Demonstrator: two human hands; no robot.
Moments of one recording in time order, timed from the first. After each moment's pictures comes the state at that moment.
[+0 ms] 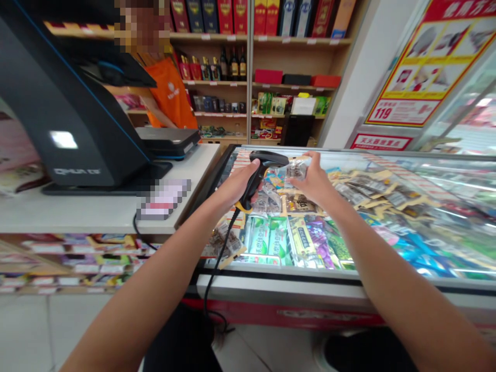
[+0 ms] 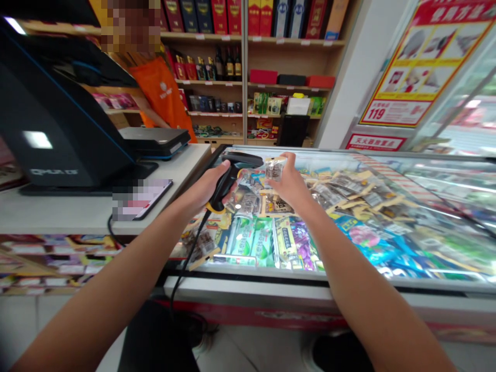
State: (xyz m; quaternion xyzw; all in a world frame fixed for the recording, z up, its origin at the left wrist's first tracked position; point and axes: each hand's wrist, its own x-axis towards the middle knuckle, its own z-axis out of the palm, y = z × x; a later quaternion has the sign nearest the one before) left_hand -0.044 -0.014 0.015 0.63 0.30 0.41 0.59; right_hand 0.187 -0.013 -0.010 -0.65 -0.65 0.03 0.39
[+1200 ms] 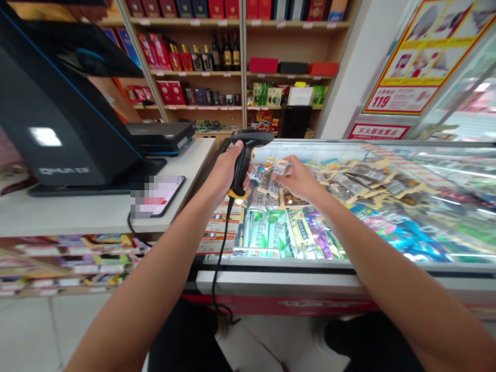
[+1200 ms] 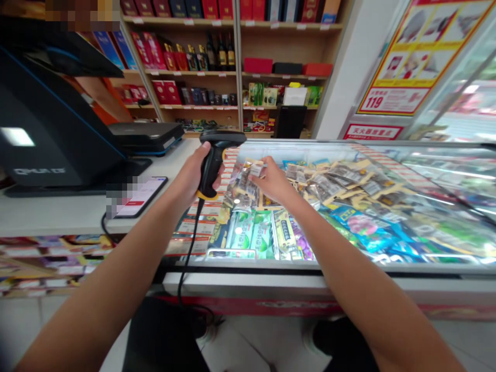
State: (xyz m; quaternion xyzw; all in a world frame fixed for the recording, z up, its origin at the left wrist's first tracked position) left_hand -0.050 -0.009 0.027 0.57 0.34 0.49 0.57; right_hand 0.159 -0.008 -0.024 -0.57 -0.66 0.22 0.43
